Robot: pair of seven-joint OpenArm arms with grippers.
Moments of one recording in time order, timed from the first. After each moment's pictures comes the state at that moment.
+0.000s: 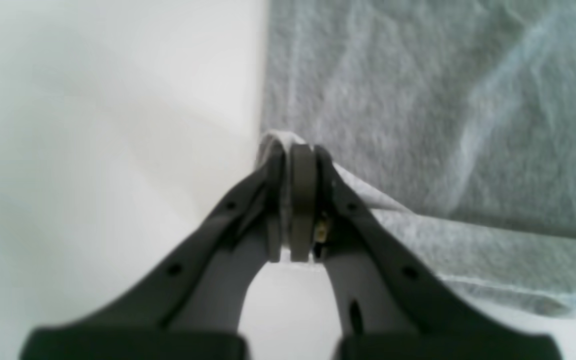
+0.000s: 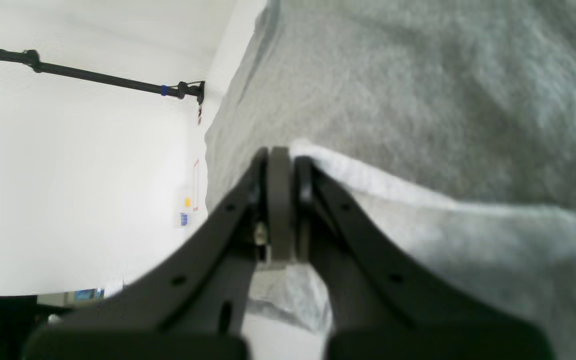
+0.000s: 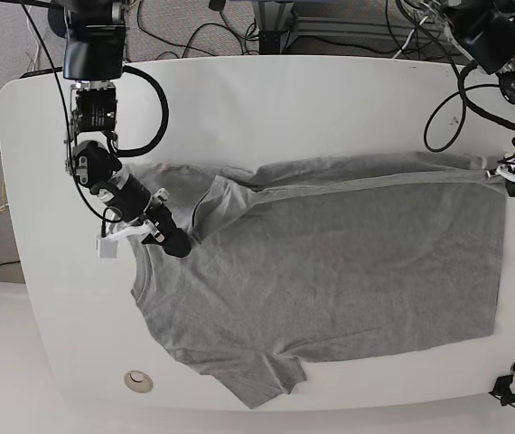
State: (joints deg) left arm -4.3 -15.7 -46.8 82.6 -12.4 -33.8 52.6; right arm 6.3 13.6 5.8 75.5 75.9 8.4 -41.7
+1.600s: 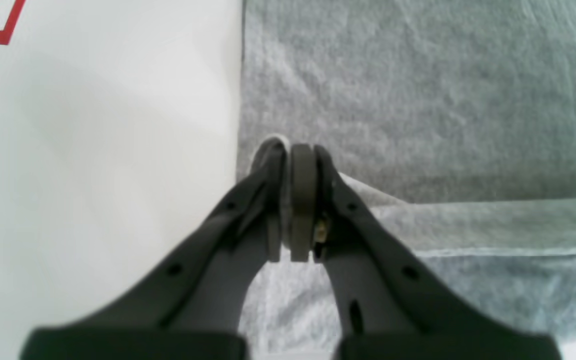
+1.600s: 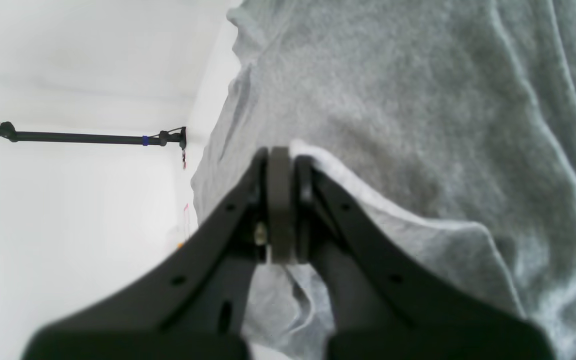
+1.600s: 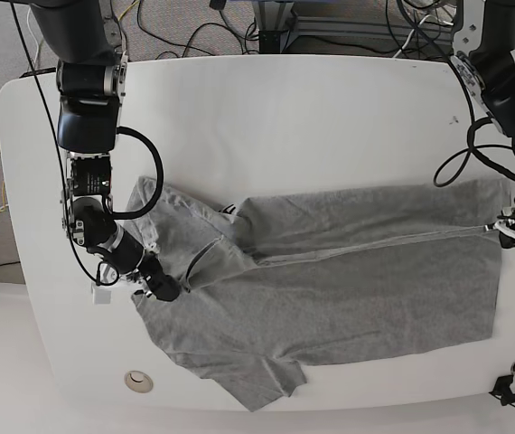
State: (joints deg) left arm -21.0 -23.3 -36.2 58.7 -8.6 -33.9 43.2; right arm 25.6 13.4 5.8 51.6 71.3 8.6 -41.0
